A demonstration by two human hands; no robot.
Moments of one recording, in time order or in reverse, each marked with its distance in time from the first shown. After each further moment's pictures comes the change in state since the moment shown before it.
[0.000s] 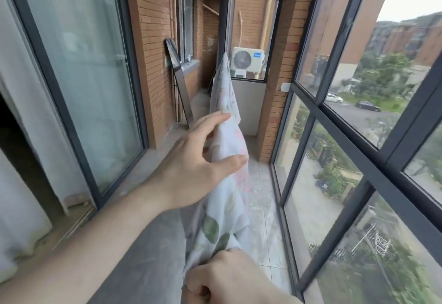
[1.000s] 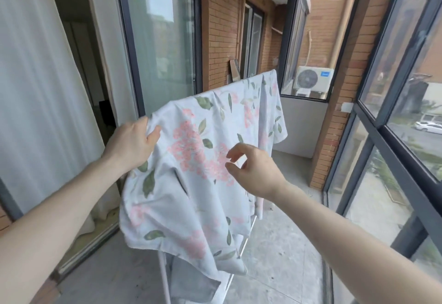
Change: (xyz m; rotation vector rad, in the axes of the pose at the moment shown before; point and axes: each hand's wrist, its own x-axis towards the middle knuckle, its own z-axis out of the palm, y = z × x) left_hand -0.052 -0.026 -0.042 0.901 0.552 -0.340; right_hand 0.016 0.126 -0.095 0.312 0.386 0.036
